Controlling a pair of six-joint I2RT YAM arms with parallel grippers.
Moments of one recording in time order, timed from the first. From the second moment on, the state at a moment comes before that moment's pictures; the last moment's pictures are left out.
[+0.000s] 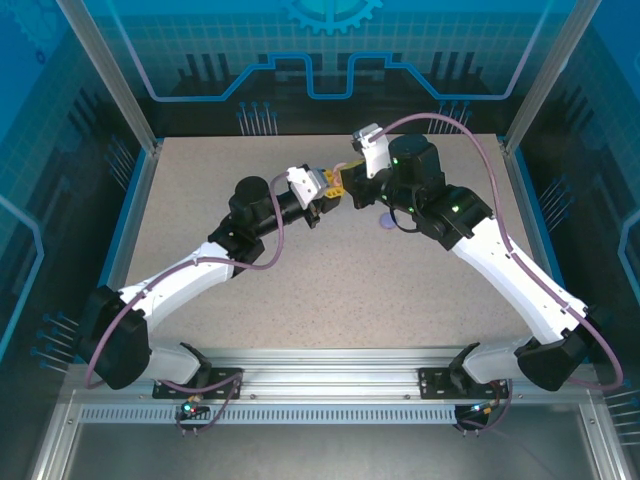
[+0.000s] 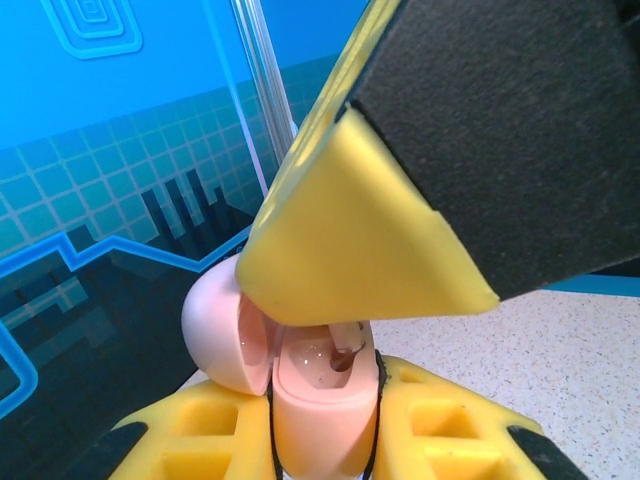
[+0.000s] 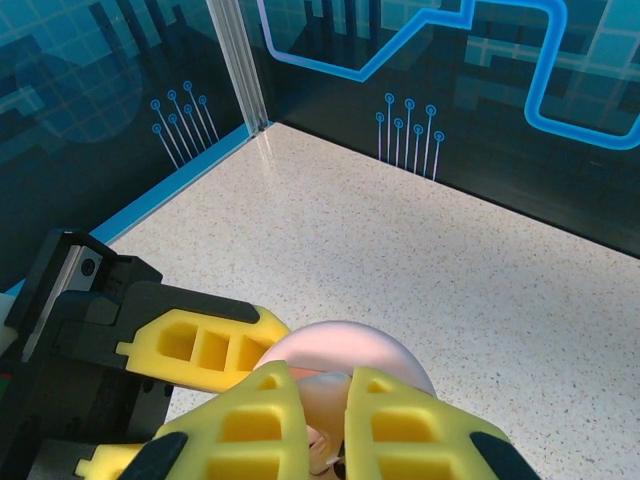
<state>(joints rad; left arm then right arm) -0.57 1.37 0.97 0.46 0.40 0.22 0.66 1.35 1.52 -0.57 -0.04 0.10</state>
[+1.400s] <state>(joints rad) -0.58 1.37 0.95 0.47 0.38 0.14 0.65 1.40 1.60 -0.64 -0.09 0.12</state>
